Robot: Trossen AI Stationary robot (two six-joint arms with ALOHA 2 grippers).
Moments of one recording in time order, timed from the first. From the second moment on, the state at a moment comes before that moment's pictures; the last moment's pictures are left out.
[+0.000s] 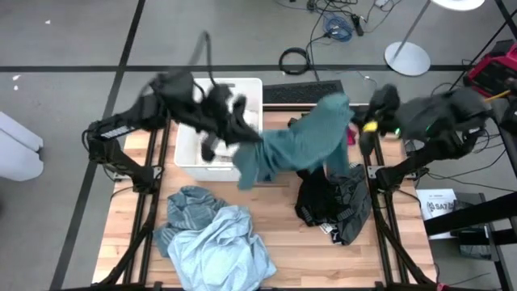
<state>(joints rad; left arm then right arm) 0.07 1.51 1.98 -0.45 0.49 -0.35 0.29 1.29 2.11 -1.52 0.66 0.57</state>
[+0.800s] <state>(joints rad) -0.09 1.46 1.98 -0.62 0.77 -0.48 0.98 1.38 2.05 -1.57 1.15 1.18</state>
